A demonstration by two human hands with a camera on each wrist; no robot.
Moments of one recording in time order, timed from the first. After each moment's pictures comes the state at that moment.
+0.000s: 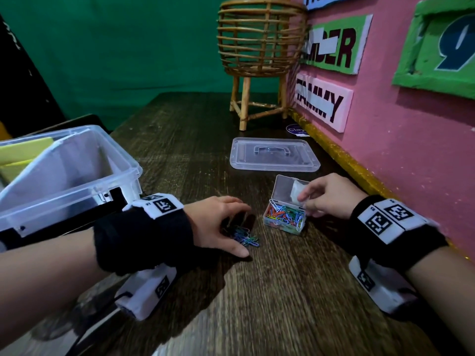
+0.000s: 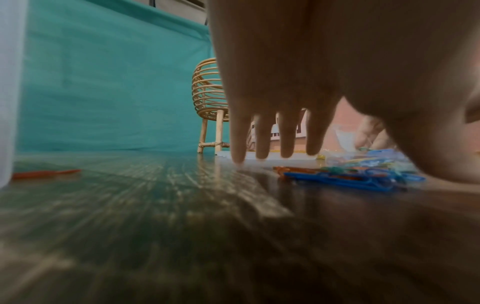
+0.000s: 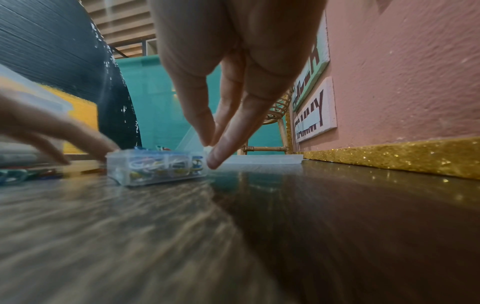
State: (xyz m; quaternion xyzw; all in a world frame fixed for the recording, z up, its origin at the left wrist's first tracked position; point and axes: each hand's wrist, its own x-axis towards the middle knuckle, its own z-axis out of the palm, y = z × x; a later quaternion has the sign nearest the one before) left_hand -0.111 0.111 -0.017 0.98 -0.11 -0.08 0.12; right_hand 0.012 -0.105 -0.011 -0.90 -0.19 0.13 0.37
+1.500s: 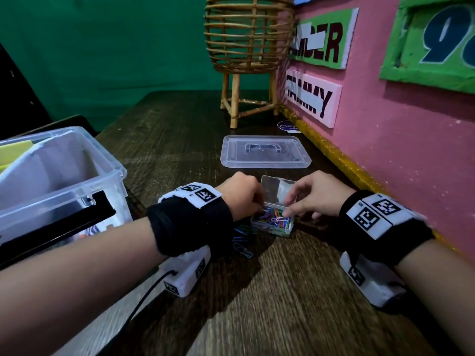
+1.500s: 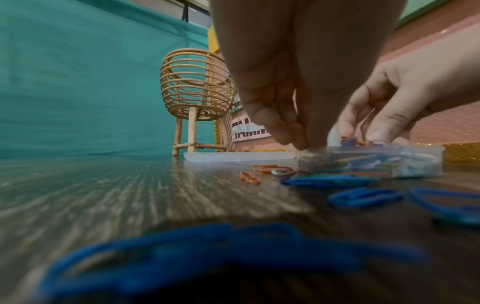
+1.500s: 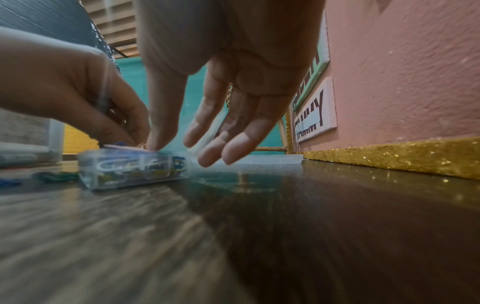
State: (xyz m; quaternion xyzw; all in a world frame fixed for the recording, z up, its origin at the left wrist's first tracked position) left_hand -0.056 0.064 -0.008 0.99 -0.06 0.01 0.11; right_hand 0.001 -0.105 0.000 -0.91 -0.23 0.16 0.31
